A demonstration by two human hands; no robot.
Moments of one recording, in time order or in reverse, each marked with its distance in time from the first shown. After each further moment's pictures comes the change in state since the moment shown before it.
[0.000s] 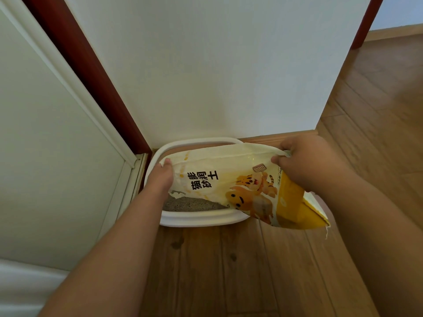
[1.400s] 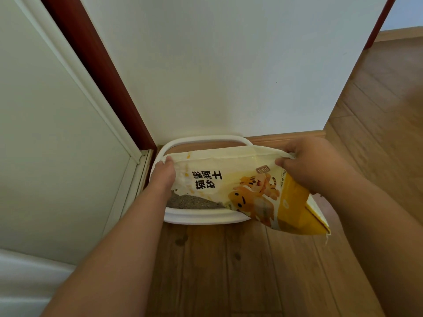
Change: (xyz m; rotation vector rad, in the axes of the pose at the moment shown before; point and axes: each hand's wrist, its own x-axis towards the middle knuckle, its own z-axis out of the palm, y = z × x) left_hand -0.004 -0.001 -0.009 -0.140 0.003 -0.068; right_hand 0.001 -0.013 0.007 -0.010 -0.075 0.019
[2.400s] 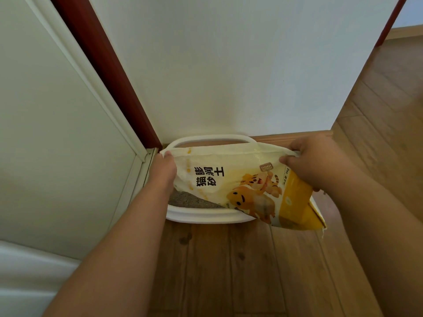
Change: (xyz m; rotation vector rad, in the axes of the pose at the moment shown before) left_hand 0.004 0.006 -0.010 -0.002 0.114 0.127; right_hand 0.011 0.000 0.005 0.032 -0.014 0.030
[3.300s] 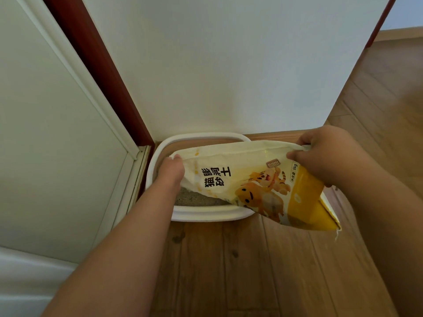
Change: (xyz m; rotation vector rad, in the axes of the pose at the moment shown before) left_hand -0.013 -0.001 0.028 0.045 -0.149 -0.128; right_hand -0.009 0.010 -0.021 -0.024 0.049 0.068
